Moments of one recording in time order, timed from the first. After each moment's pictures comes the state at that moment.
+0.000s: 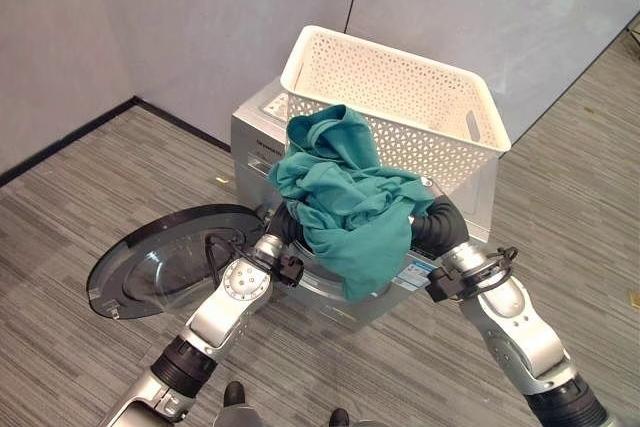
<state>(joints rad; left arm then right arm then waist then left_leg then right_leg) -0.31 0.38 -0.45 -0.08 -0.34 -0.02 0.10 -0.08 -0.55 0.26 -0.36 0.48 -0.06 0.03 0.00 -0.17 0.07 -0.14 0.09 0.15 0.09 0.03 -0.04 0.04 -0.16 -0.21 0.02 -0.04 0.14</state>
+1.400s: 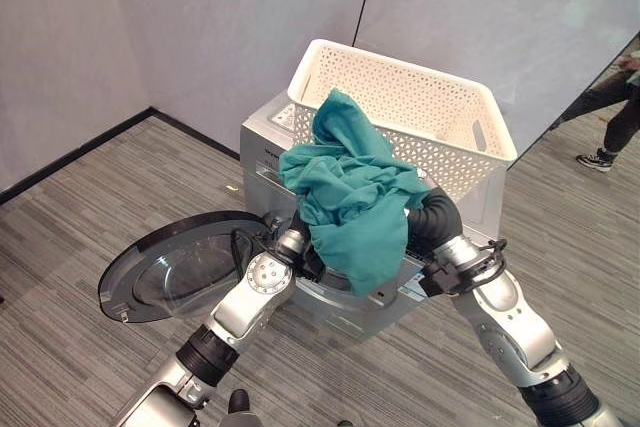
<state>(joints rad) -0.39 0.30 -0.54 -0.01 -0.39 -0.06 0.13 -0.14 -0.55 0.31 -0.36 0.56 -0.09 0.02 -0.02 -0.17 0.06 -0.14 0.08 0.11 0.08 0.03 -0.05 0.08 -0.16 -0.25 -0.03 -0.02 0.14</state>
